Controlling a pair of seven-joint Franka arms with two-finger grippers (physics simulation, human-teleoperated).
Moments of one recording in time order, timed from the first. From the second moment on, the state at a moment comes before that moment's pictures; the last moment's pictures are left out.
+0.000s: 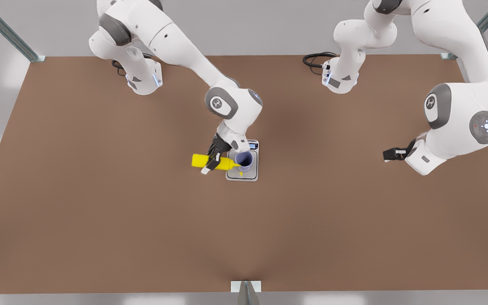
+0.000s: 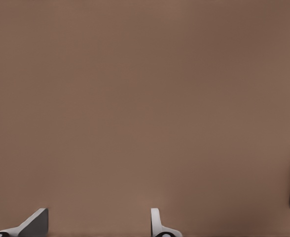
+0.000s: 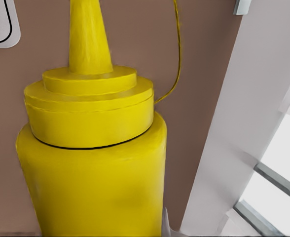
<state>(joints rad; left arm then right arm) -0.07 0.22 0.07 -1.55 -0.02 1.60 0.01 0.79 0.55 0.09 -1.53 -0.89 1.77 -0.25</state>
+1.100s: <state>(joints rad) -0.07 0.22 0.08 -1.54 -0.02 1.60 0.01 0.82 0.57 0.10 -1.59 -0.93 1.73 -0.28</state>
